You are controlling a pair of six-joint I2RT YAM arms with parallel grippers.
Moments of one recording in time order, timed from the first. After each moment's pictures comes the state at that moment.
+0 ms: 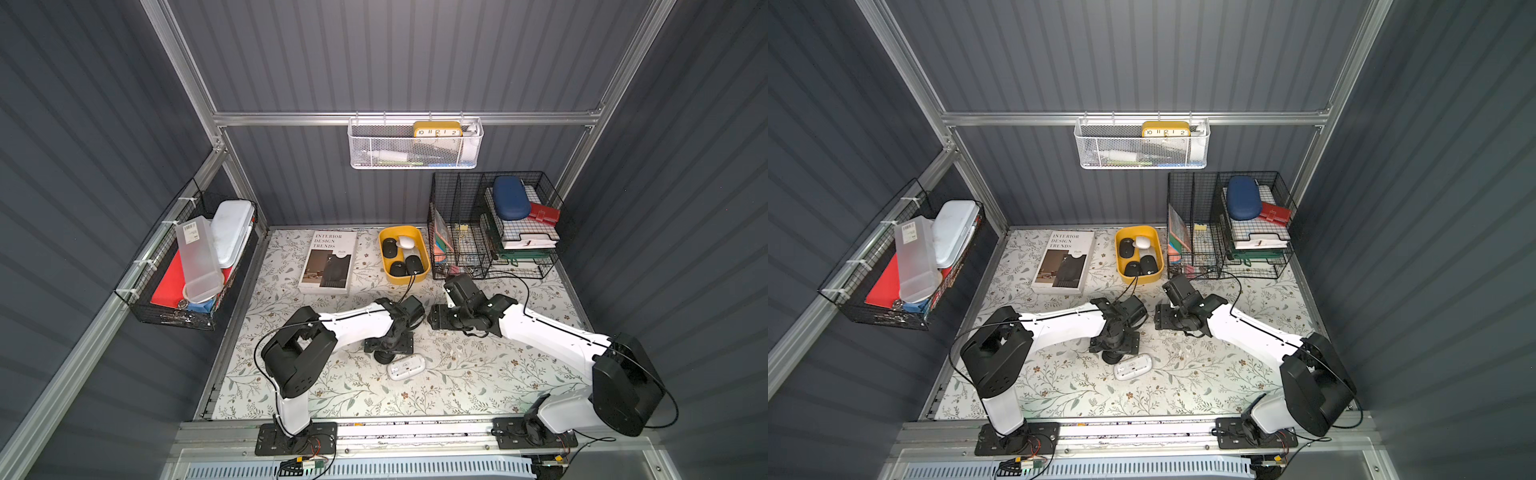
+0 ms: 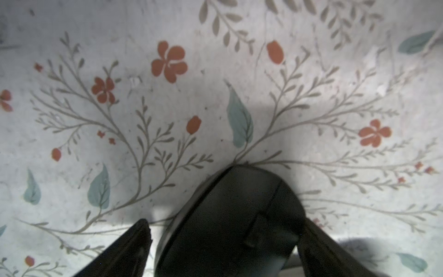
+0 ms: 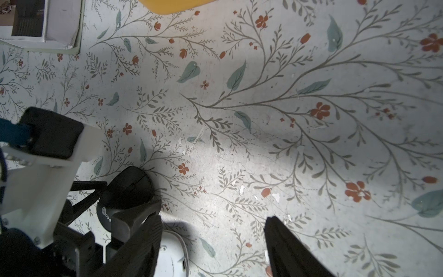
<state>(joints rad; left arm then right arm) -0.90 1.83 1.15 -0.82 -0.10 -0.77 0.64 1.44 0.93 -0.50 -0.04 0.61</state>
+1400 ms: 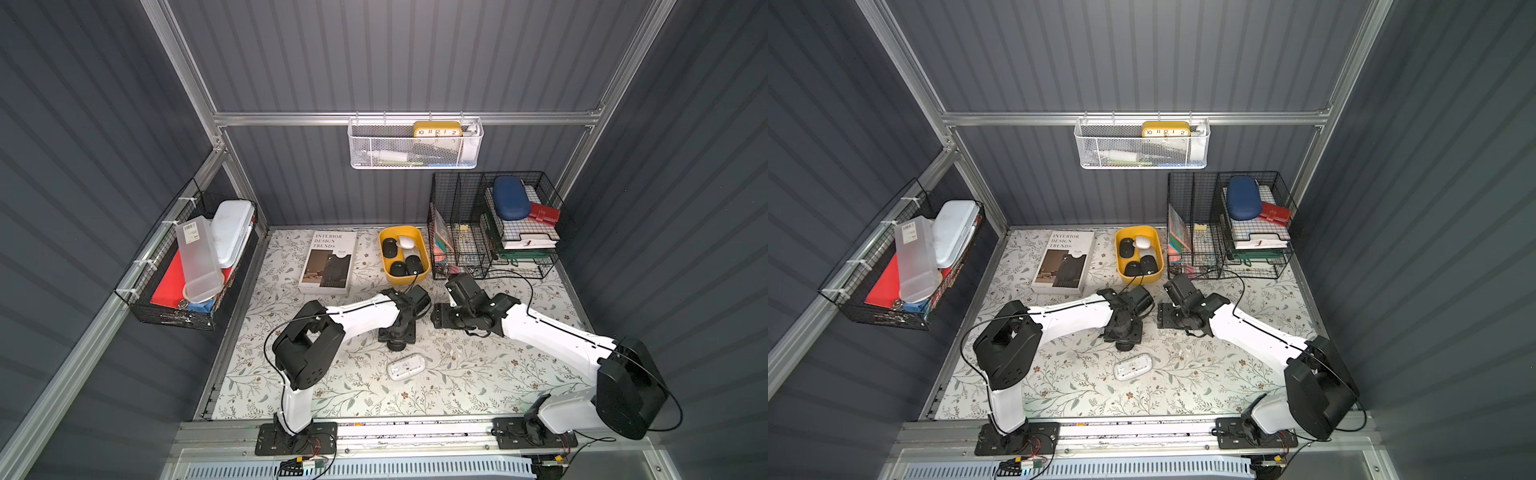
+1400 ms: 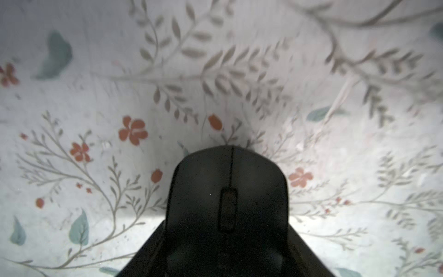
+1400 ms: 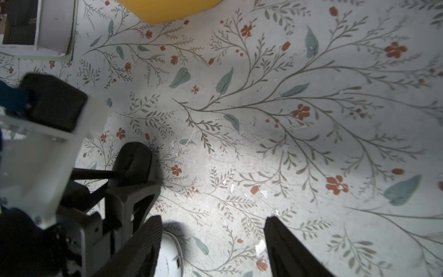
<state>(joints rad) -0.86 1.93 1.35 -0.83 -0.09 -0.71 0.63 1.40 0.94 -0.56 0.03 0.61</state>
